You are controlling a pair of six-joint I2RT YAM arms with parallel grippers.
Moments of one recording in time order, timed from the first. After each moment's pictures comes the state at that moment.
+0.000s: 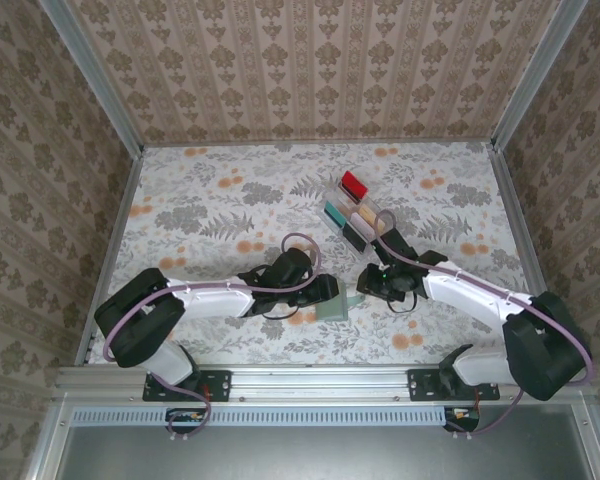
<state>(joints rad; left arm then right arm) -0.99 1.55 0.68 0.13 0.21 -1.06 0.53 1.32 0.70 -0.54 -0.15 0.81</state>
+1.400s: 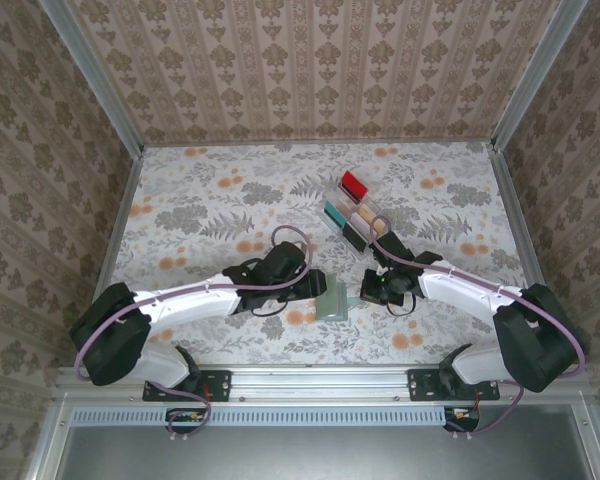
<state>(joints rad) -0.97 1.39 0.74 -0.17 0.08 -0.93 0.53 1.36 0.69 -0.53 -0.21 0.78</state>
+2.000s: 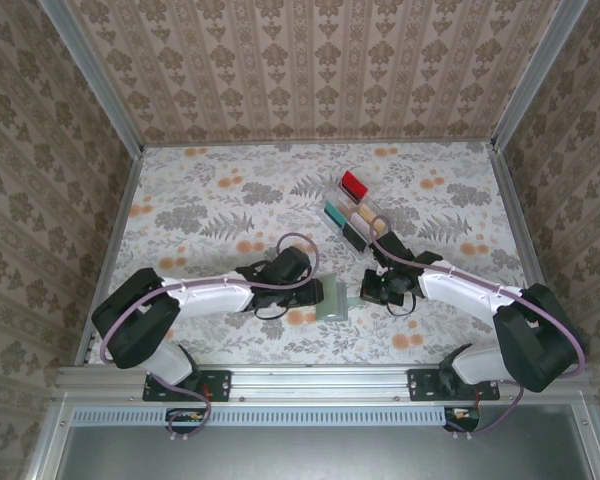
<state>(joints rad) -0.96 1.54 0.73 -0.14 0.12 -0.93 0.53 1.36 0.69 -0.53 -0.21 0.78</state>
